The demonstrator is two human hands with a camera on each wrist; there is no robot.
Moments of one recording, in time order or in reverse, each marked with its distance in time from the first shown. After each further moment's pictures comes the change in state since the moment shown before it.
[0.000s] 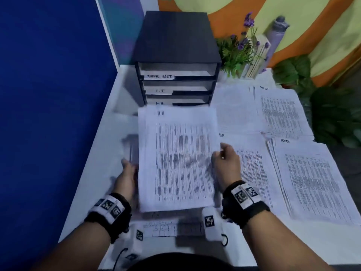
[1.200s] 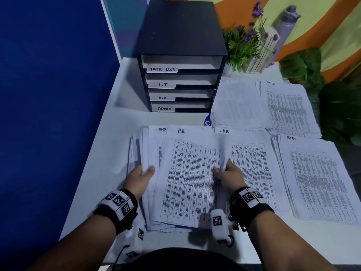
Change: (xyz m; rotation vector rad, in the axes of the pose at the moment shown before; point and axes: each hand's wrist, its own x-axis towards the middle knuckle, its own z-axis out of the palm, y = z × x) left_hand 0.020 -0.027 0.001 0.525 -0.029 0.186; right_hand 0.004 0.057 -0.010 -0.034 -0.178 0.296
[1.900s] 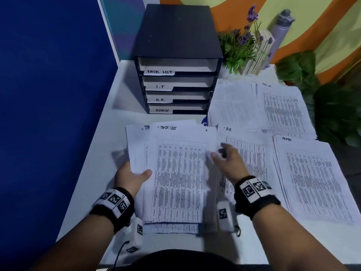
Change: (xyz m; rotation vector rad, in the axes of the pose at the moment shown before) left_hand -0.002 0.014 -0.009 0.035 0.211 0.072; right_hand 0.000 -0.045 -0.021 -0.311 -0.071 -0.223
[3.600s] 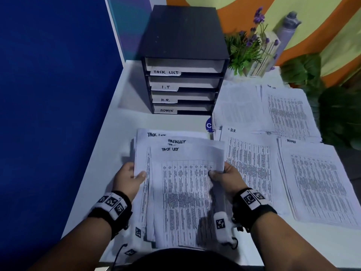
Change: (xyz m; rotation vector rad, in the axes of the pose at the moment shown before) left_hand -0.003 -0.018 -0.010 -0.161 -0.023 -0.011; right_hand -0.020 0.024 0.032 0.564 -0.119 0.194
